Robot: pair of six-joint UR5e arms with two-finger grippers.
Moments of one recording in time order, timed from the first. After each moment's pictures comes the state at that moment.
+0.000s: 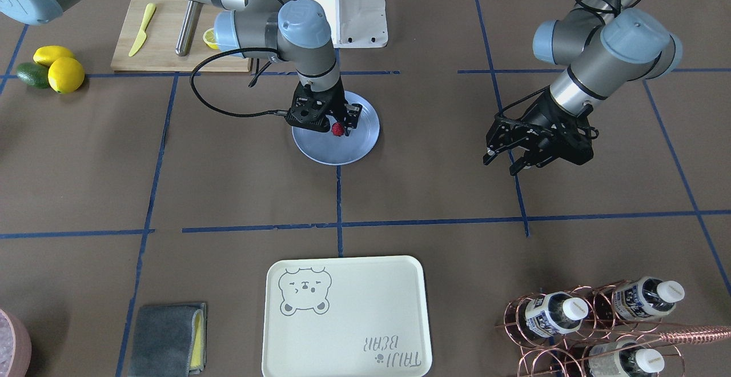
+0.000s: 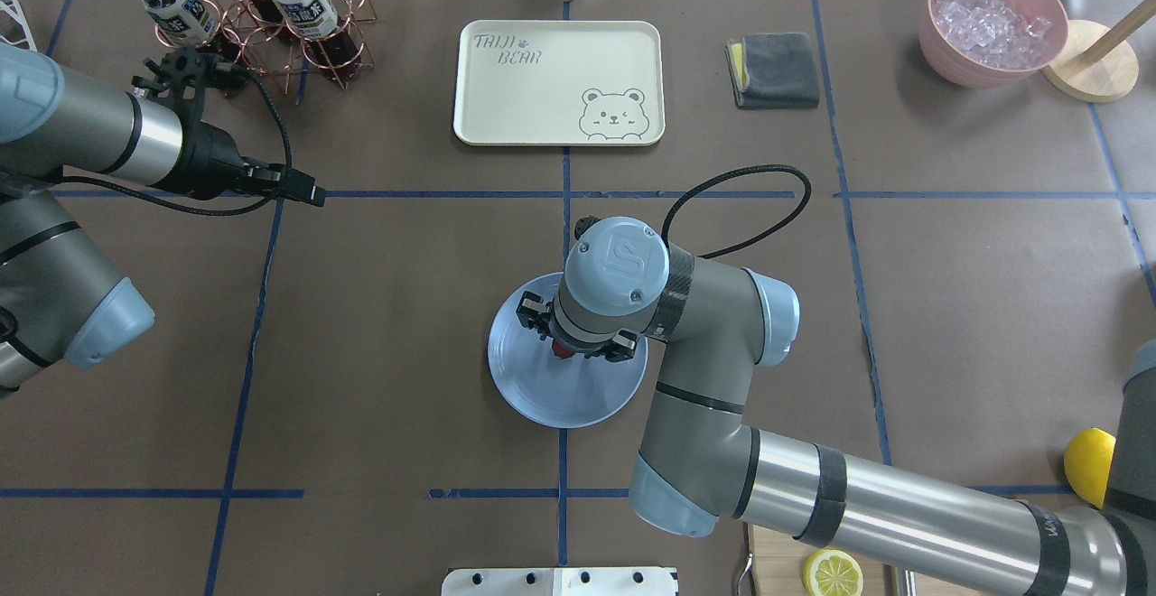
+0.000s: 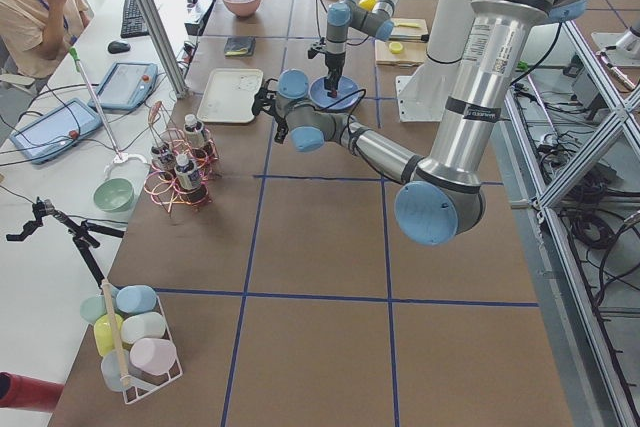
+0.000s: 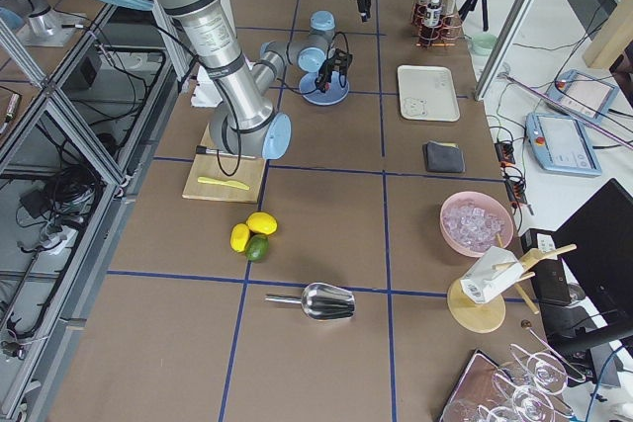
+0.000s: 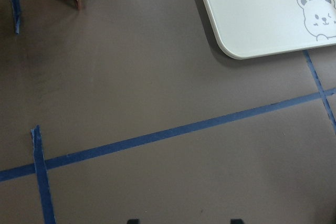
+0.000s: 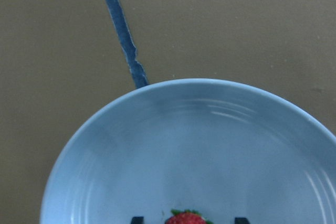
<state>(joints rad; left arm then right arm) -0.87 -1.85 -1.68 -2.28 -2.14 -0.92 0.40 -0.85 1.53 -1.36 1.83 1.68</state>
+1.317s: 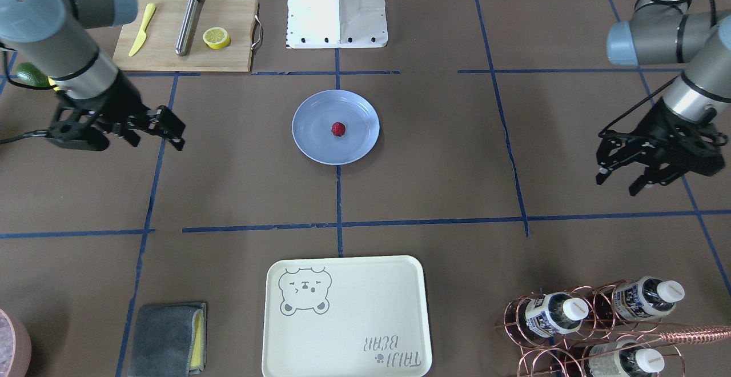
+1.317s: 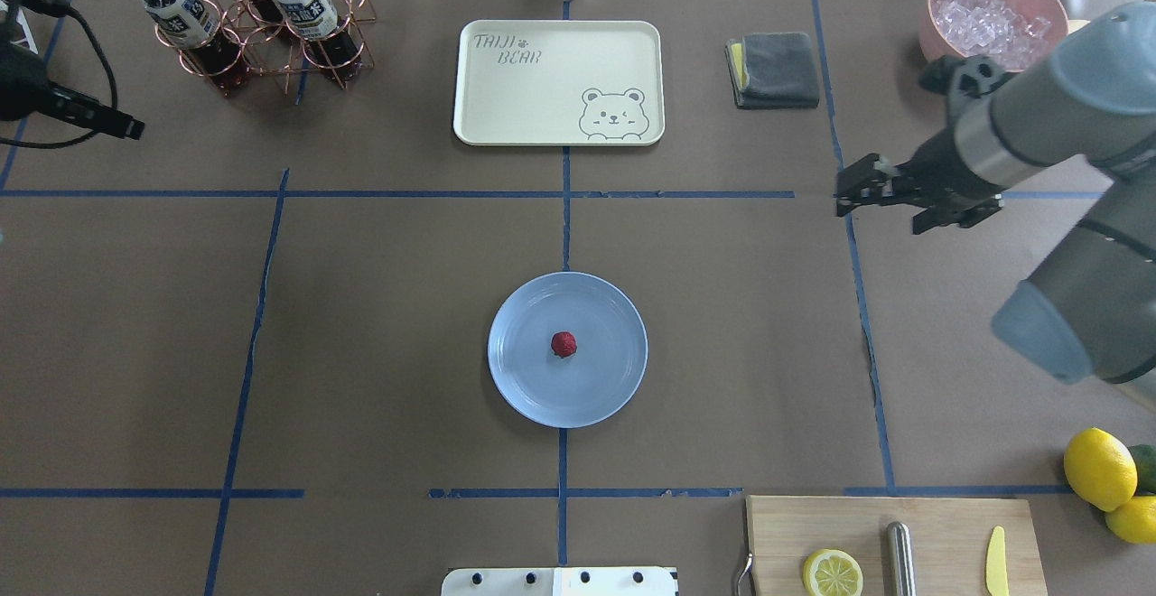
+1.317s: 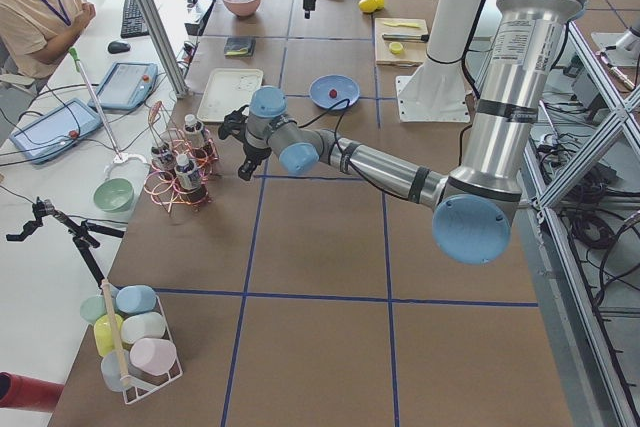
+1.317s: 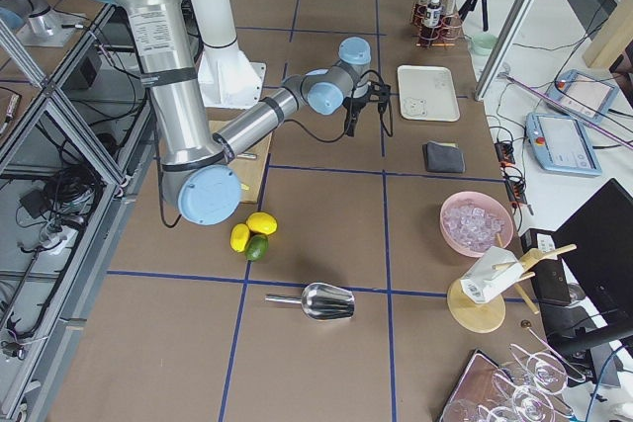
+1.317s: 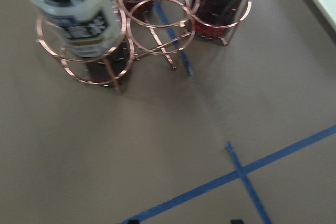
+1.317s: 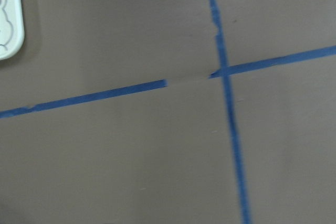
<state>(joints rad) -1.18 -1.75 -1.68 -2.04 -2.17 -0.35 0.95 -1.41 1.91 -1.38 2.19 1.05</state>
